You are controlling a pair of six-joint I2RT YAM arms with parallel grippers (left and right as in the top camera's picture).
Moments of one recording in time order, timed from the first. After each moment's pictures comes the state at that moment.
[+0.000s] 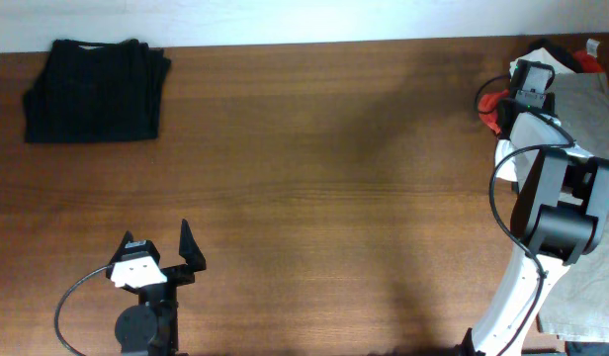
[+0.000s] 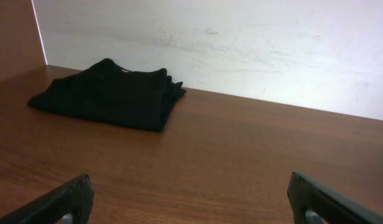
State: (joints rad) left arm 0.05 0.01 0.01 -0.07 -0.09 -0.14; right arm -0.29 2.28 1.59 -0.11 0.45 -0.34
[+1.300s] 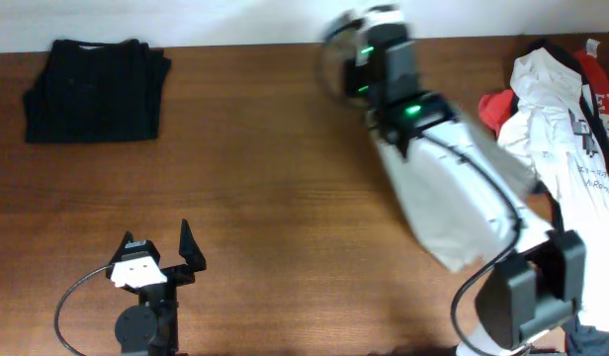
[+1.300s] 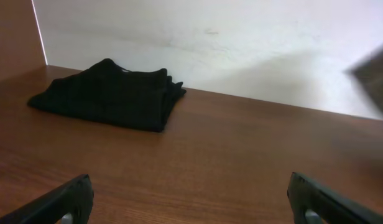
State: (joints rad) left arm 0.05 0.01 0.01 -0.07 -0.09 -0.14; right arm 0.44 1.82 1.60 -0.31 0.19 0.21
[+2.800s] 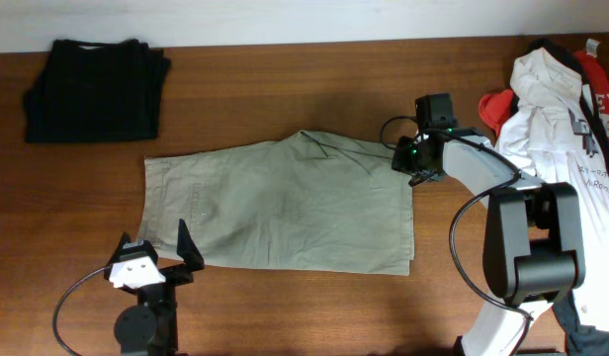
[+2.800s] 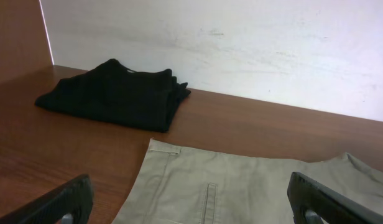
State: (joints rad) left arm 0.05 0.01 0.01 -0.07 -0.11 -0.14; right arm 0.08 1.96 1.24 -0.50 -0.07 0.42
